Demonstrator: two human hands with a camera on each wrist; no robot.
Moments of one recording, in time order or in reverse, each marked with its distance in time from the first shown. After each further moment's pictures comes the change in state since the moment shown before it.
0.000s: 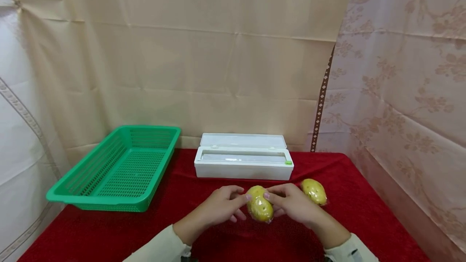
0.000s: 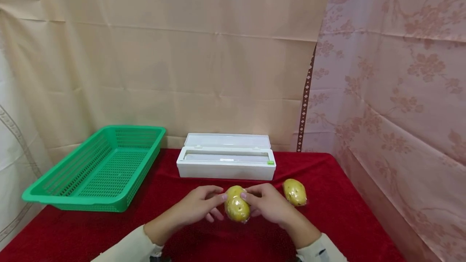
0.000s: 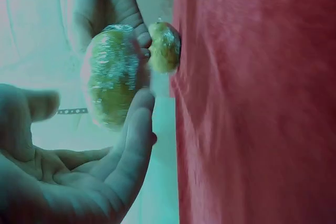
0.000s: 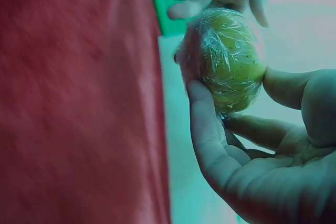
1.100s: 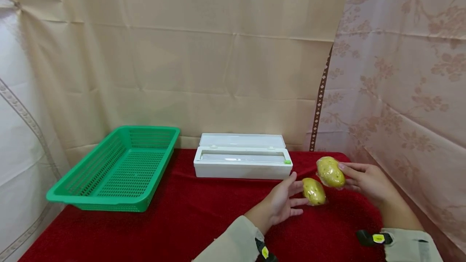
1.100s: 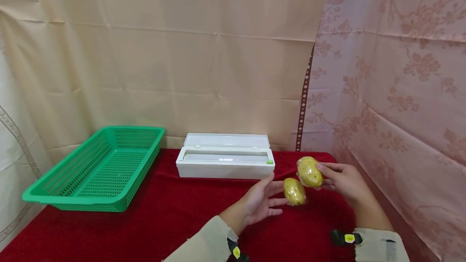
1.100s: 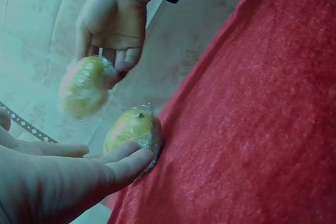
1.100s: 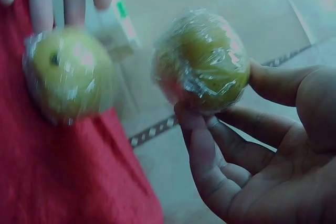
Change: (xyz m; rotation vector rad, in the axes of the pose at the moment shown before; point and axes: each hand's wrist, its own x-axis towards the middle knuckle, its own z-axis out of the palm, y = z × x) left_hand 0.099 0.034 0.130 -0.776 -0.146 -0.074; right_hand -0.071 0.019 -0.165 -0.018 0.462 0.135
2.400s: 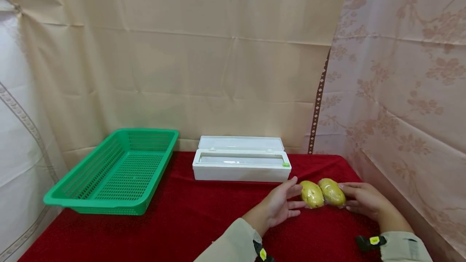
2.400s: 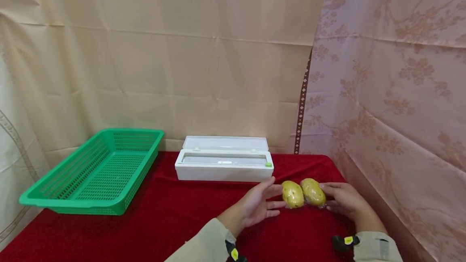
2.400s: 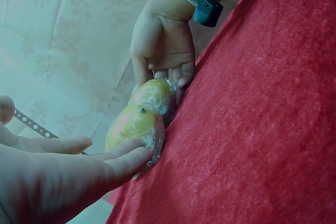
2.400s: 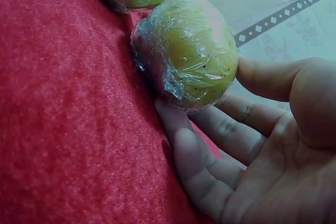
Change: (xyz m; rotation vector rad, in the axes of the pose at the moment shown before) left_hand 0.000 0.001 -0.003 0.029 -0.004 -0.011; right_hand 0.016 0.073 -0.021 0.033 -0.096 0.263
